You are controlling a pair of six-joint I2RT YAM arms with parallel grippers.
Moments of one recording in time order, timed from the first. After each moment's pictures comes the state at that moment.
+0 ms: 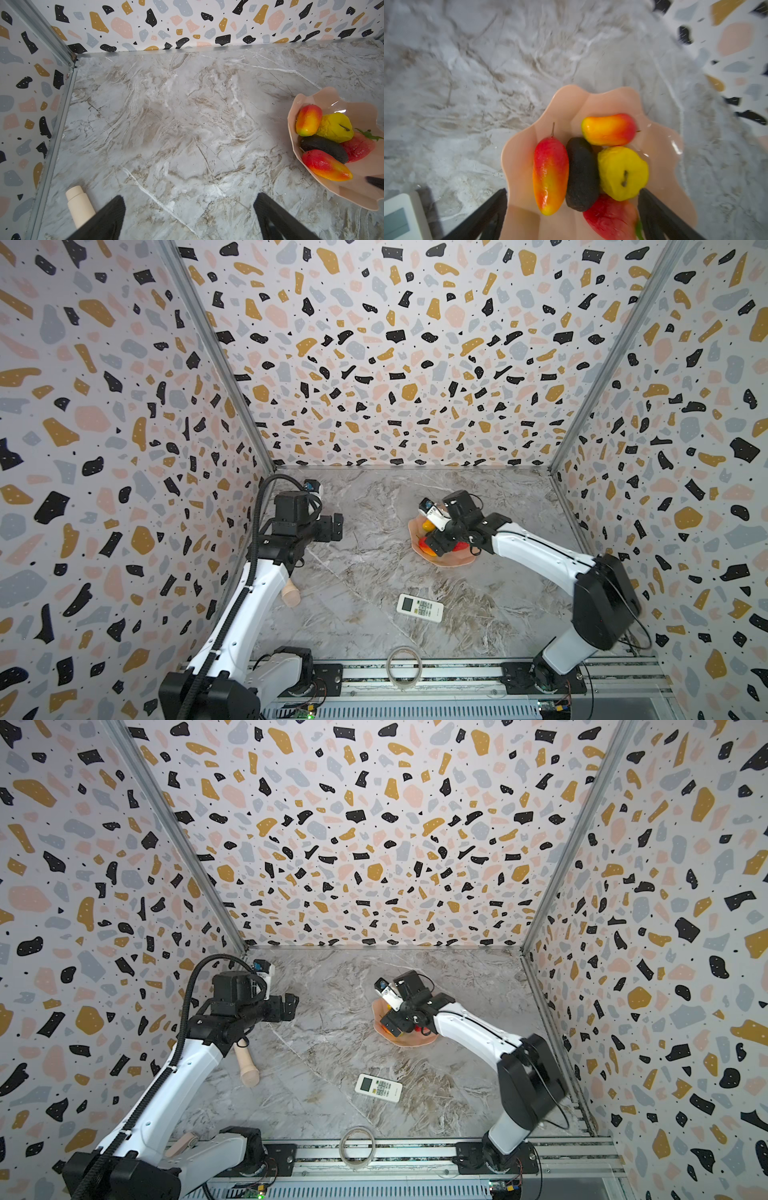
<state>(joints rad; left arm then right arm) -0.11 1.11 1.01 -0.57 0.06 -0.01 0.62 1.50 1.13 -0.37 0.02 -0.29</state>
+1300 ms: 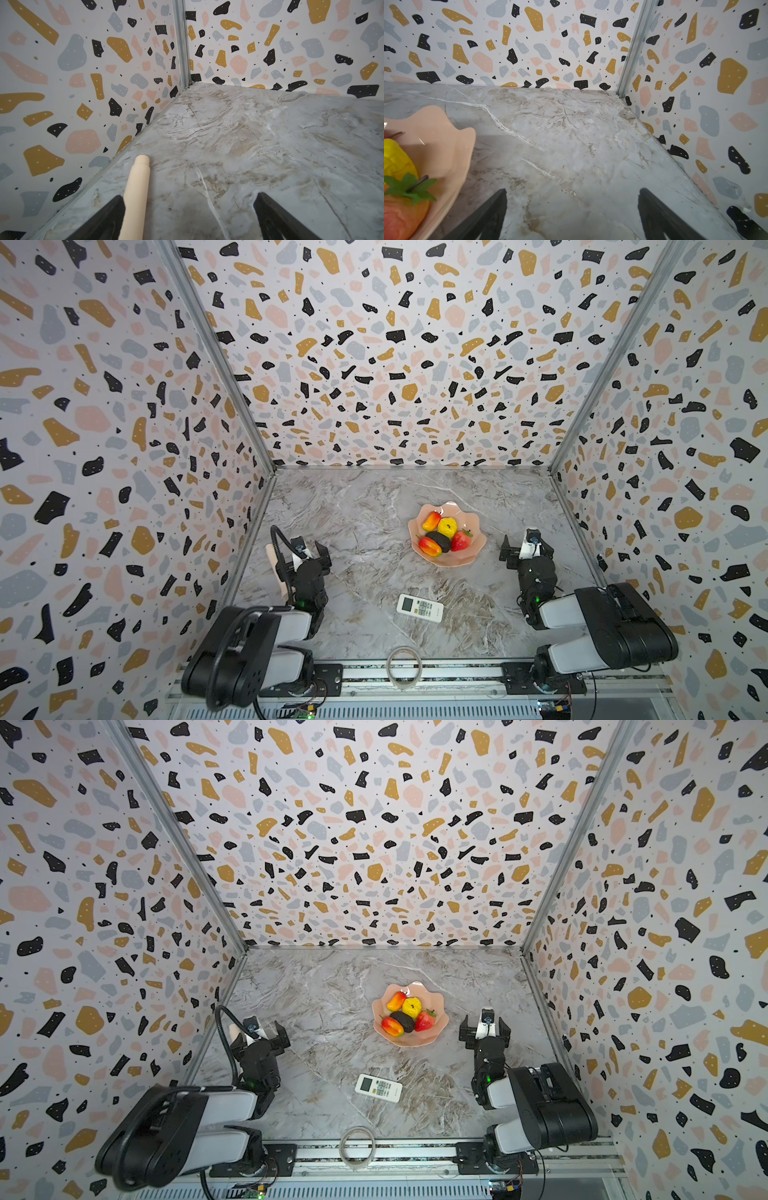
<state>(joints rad) -0.18 1.39 0.09 1.06 -0.63 -0.04 0.15 1.48 0.14 1.19 0.30 -0.06</state>
